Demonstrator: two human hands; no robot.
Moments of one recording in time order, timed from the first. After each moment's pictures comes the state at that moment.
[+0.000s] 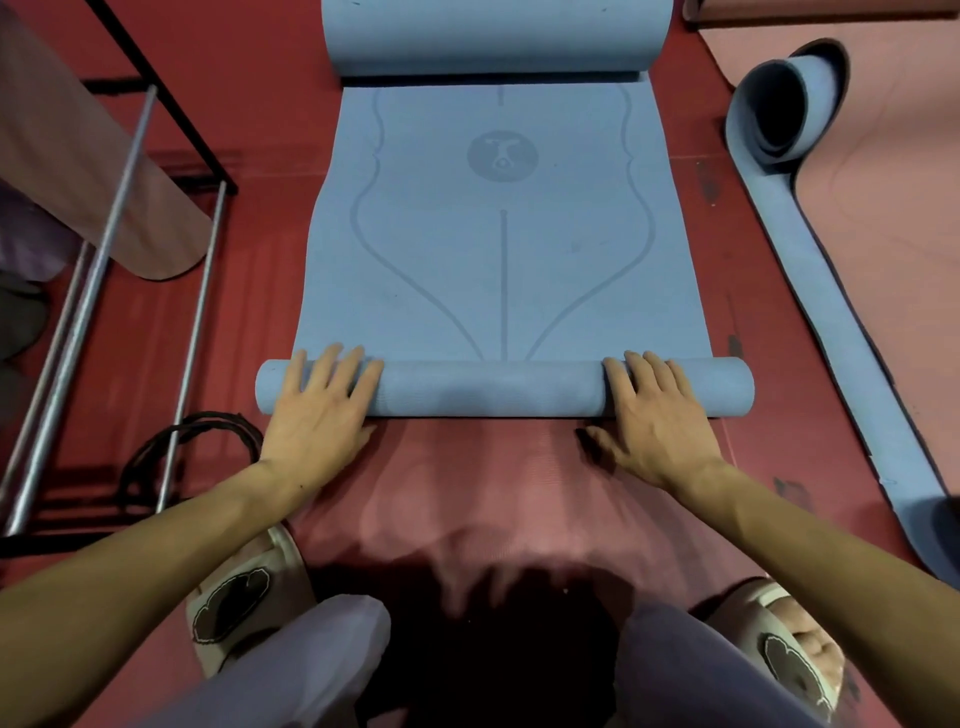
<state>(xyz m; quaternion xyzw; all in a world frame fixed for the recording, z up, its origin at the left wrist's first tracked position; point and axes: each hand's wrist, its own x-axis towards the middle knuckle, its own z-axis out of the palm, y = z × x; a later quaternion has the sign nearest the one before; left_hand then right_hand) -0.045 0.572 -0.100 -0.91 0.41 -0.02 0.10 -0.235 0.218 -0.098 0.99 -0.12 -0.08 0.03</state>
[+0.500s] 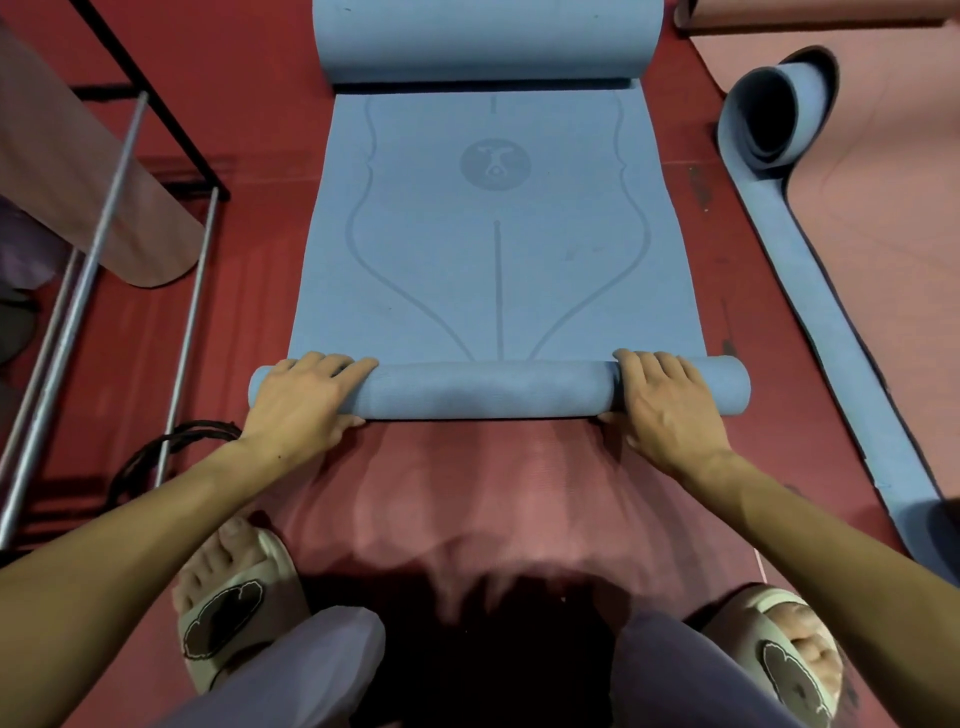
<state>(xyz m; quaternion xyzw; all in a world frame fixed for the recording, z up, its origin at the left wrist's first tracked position) -0.013 0.570 -0.089 -0.91 0.41 0.05 0.05 -0.226 0.197 -0.094 0.99 -0.13 -0.06 0.02</state>
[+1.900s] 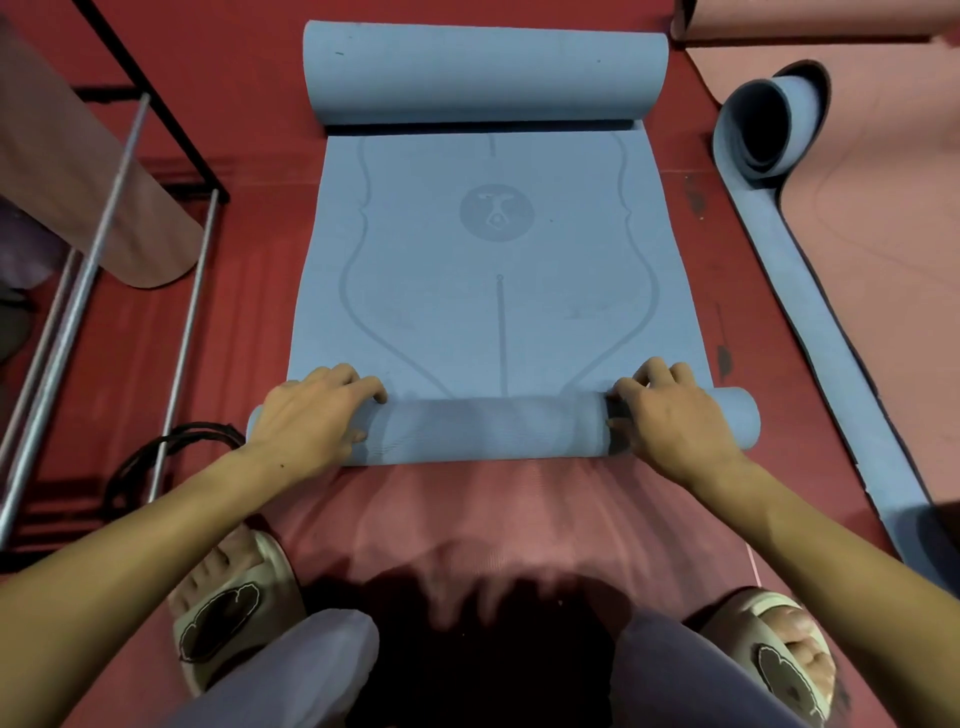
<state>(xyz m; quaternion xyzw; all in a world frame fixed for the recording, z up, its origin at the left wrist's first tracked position) -0.037 0.553 -0.051 -0.92 0.36 0.16 0.03 -0.230 0.207 -0.066 0.98 -0.18 -0.13 -0.03</state>
